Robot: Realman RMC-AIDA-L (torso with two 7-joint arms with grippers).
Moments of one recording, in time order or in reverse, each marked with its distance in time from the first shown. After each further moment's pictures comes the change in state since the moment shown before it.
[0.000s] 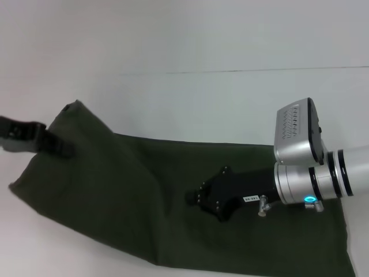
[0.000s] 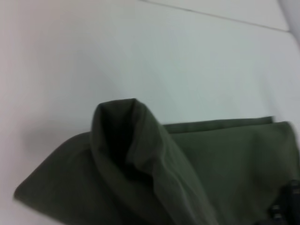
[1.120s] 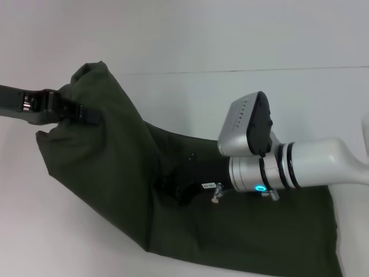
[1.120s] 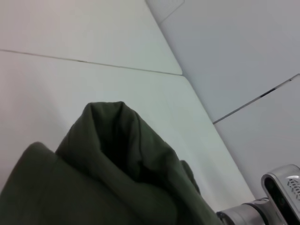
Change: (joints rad) left arm 0.016 -0.005 0.000 -0.003 -0.270 0.066 0.035; right arm 0.206 0.014 -0.012 0.296 0.186 0.269 -0.153
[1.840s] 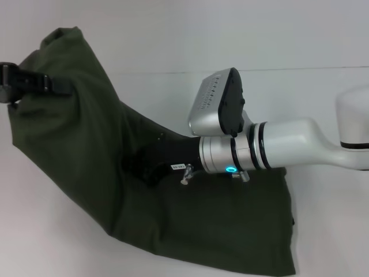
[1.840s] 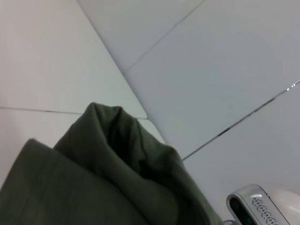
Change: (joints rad) left arm 0.028 0.039 -0.181 0.014 -0.053 0.121 0.062; right arm 0.133 0.000 0.108 0.093 0.019 0.011 -0.074
